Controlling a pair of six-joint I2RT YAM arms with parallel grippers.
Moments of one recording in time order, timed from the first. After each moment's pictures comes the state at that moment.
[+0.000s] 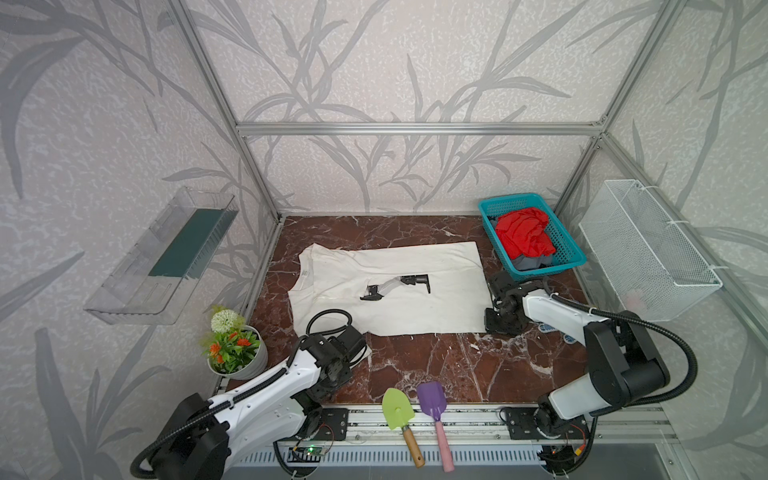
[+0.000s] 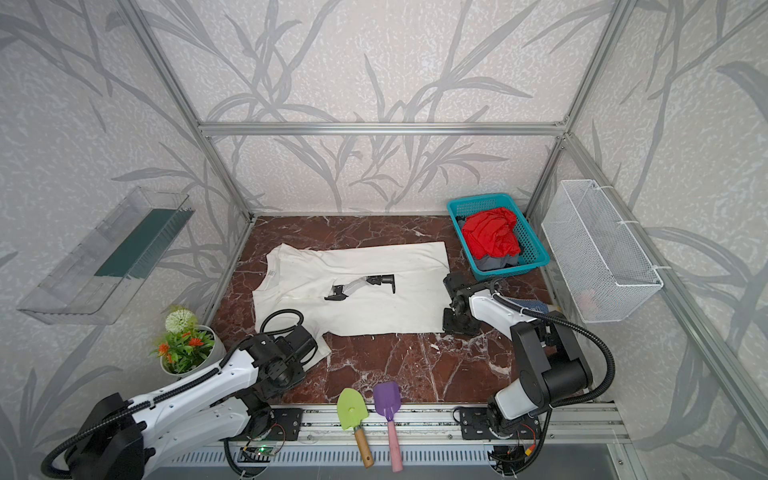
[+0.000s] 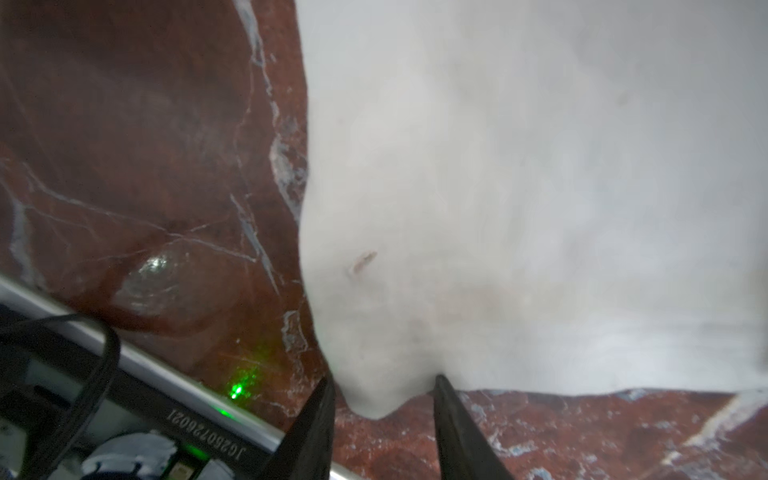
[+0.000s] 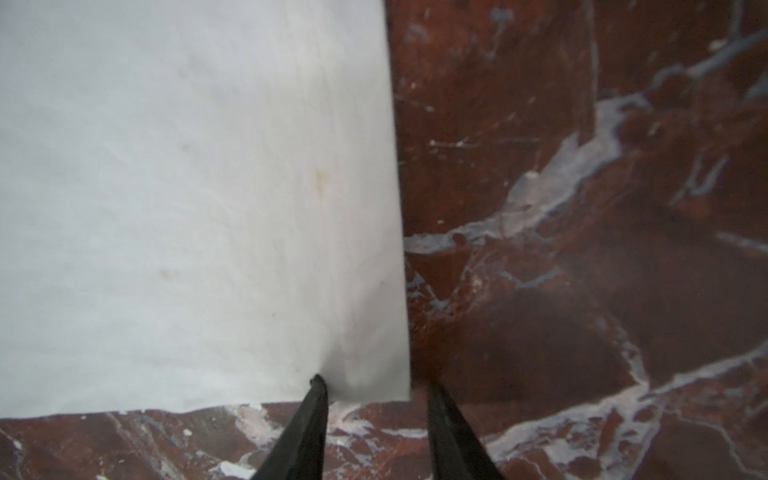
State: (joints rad) left arm -0.69 0.99 0.44 -1.04 -0.16 -1.30; right arm 0.32 1.53 0.80 -0.72 -0.02 0.48
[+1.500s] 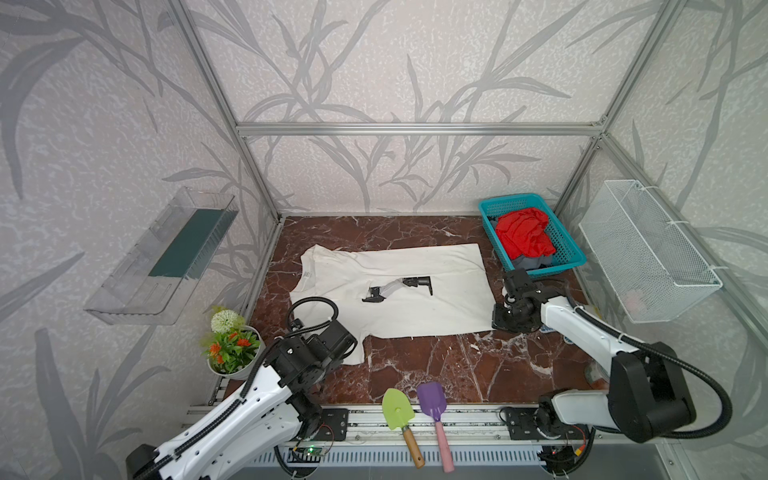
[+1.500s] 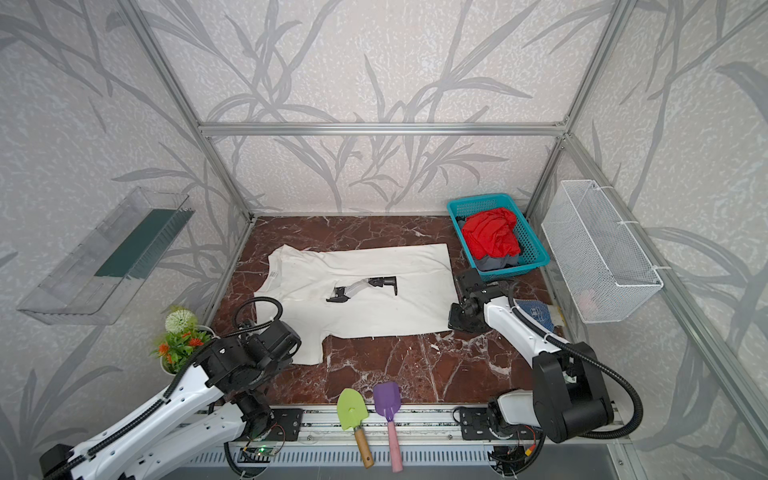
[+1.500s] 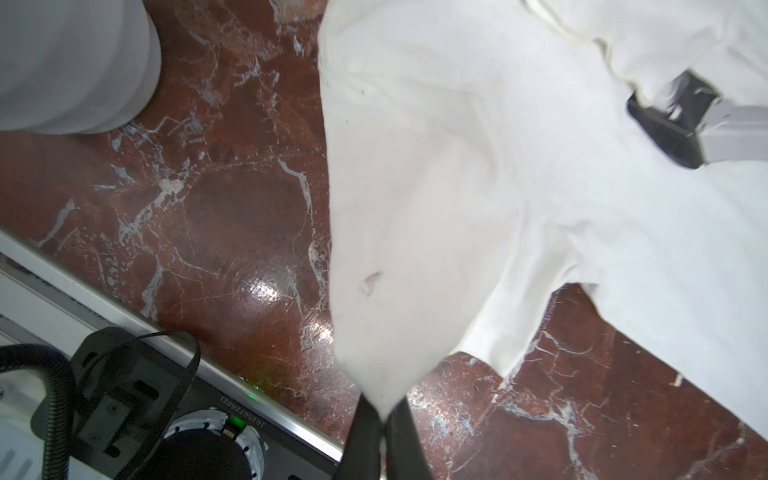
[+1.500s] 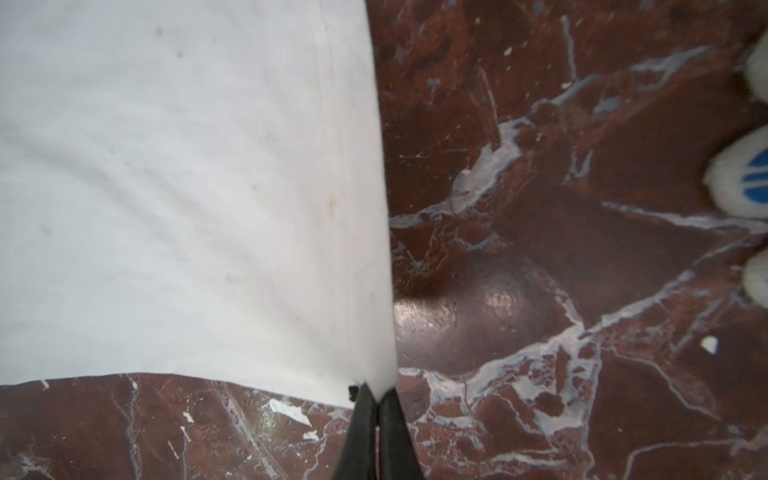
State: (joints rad) left arm -0.72 0.72 0.68 -1.31 -0.38 -1.36; right arm 0.27 1.33 0.79 -0.77 -0.07 0.50
